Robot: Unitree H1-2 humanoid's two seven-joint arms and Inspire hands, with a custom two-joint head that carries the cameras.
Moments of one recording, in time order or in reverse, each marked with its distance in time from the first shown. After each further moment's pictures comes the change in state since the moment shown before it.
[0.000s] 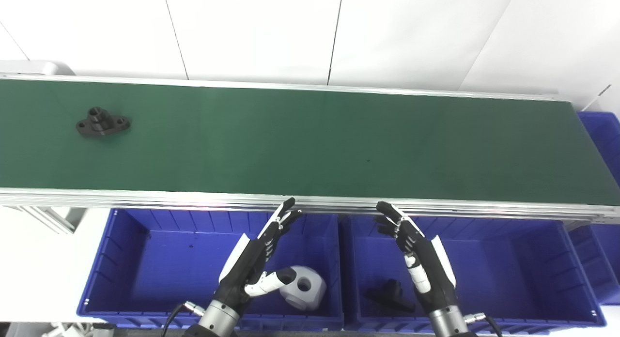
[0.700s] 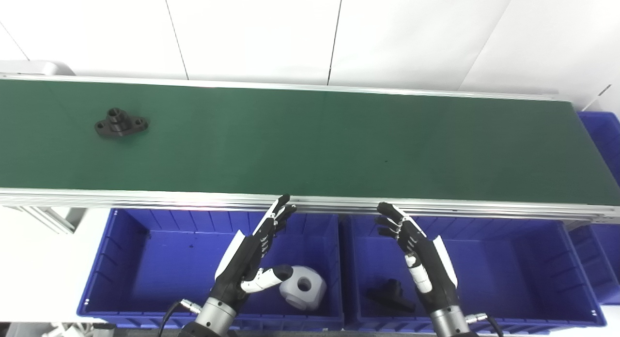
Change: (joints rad) left arm -0.002 -0.003 0.010 -0.004 0.002 -0.004 0.003; right arm -0.001 0.008 -0.024 0.005 -0.020 0.000 0.024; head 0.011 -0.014
